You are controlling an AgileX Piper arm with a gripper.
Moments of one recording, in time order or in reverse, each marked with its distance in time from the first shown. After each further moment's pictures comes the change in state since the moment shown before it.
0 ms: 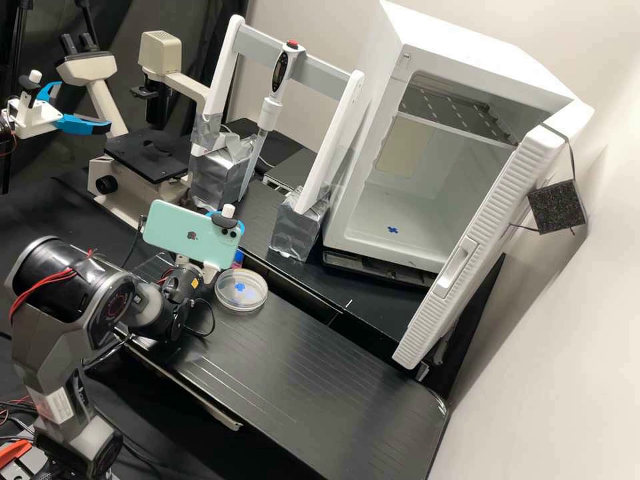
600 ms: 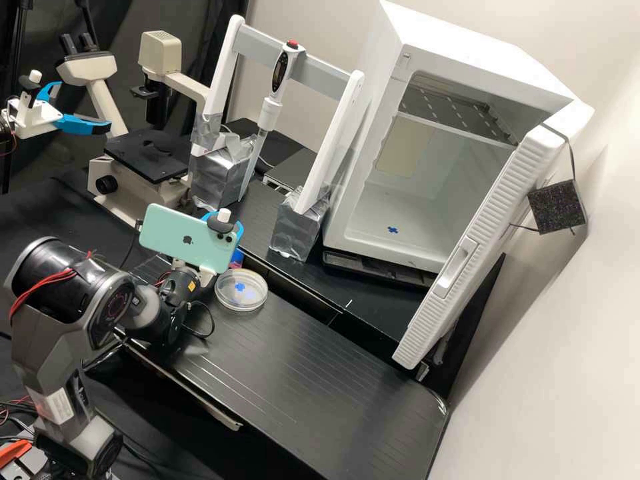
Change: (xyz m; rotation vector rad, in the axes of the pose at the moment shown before) arm -0.006 -0.007 0.002 0.004 -0.011 -0.024
